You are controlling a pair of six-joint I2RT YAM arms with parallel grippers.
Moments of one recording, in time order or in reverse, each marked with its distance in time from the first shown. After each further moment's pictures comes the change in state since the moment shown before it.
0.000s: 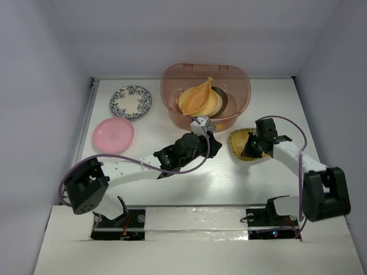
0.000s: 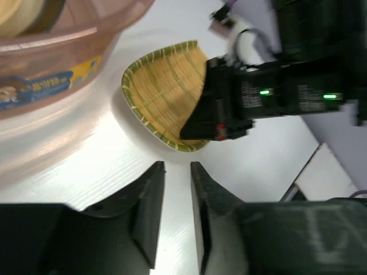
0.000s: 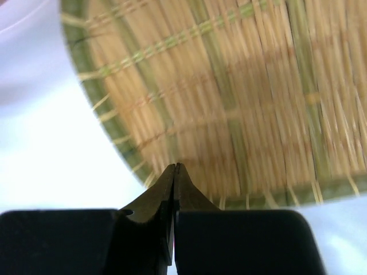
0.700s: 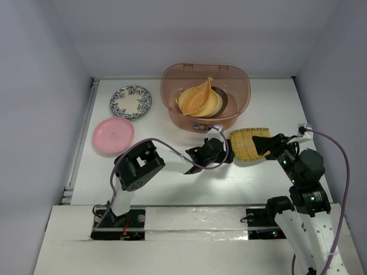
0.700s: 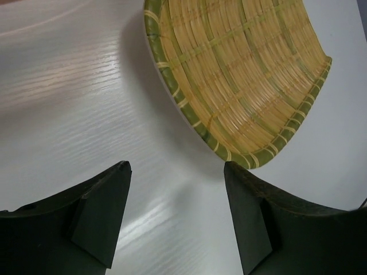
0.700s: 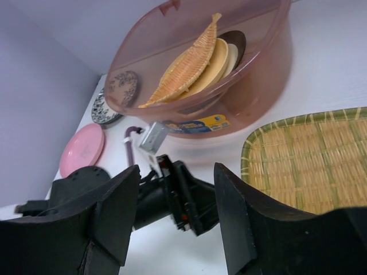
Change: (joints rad) left arm -0.029 0.526 0.209 0.017 -0.035 -0.177; right arm 0.004 -1.013 -0.109 0.086 -0.047 0.067
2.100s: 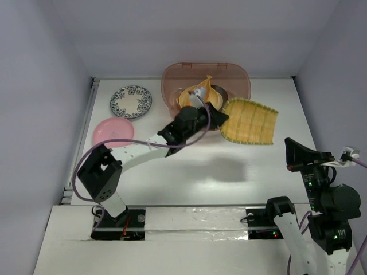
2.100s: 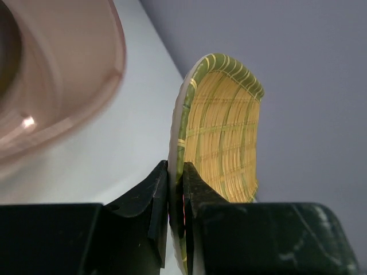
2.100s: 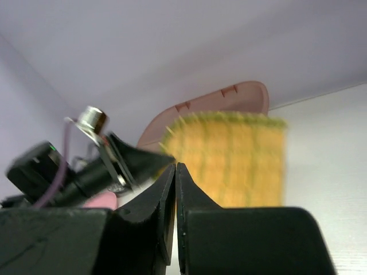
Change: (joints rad) left arm 0.141 -0.280 0.066 0.052 0.209 -0.043; right arm 0.000 -0.233 0.225 -0.106 0.161 -0.041
